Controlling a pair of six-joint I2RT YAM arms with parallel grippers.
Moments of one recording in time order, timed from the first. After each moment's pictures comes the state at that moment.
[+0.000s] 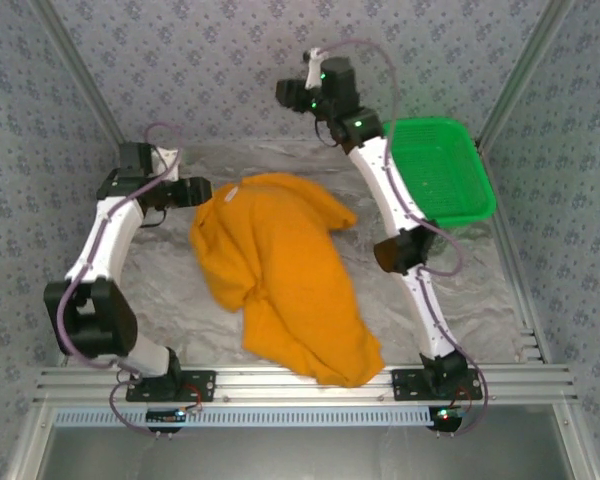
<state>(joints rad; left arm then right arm) 0.05 1.55 1.32 -0.67 0.46 -0.12 0.46 2.56 2.99 -0.66 -0.20 0.38</state>
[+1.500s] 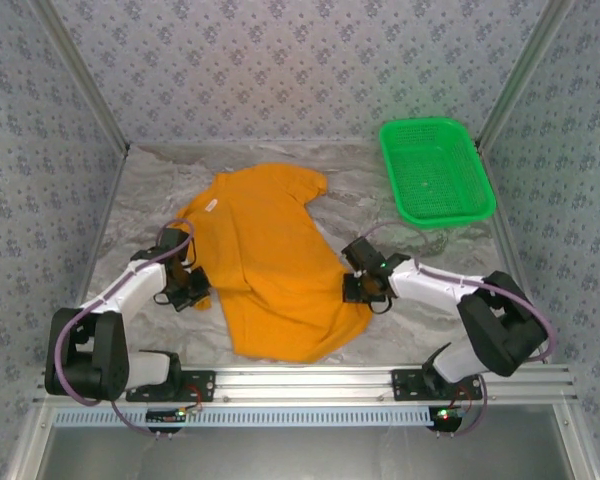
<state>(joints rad) -0.13 1.28 0.65 -0.75 0.18 -0.67 0.62 1.46 0.72 -0.47 -0.01 0.64</state>
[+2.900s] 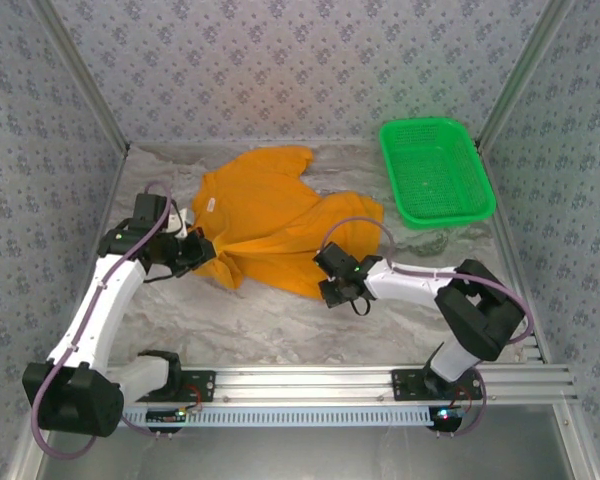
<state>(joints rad) -0.14 1.10 1.01 -0.98 0.45 -0.57 0.83 1.58 0.81 -0.41 0.11 0.39</state>
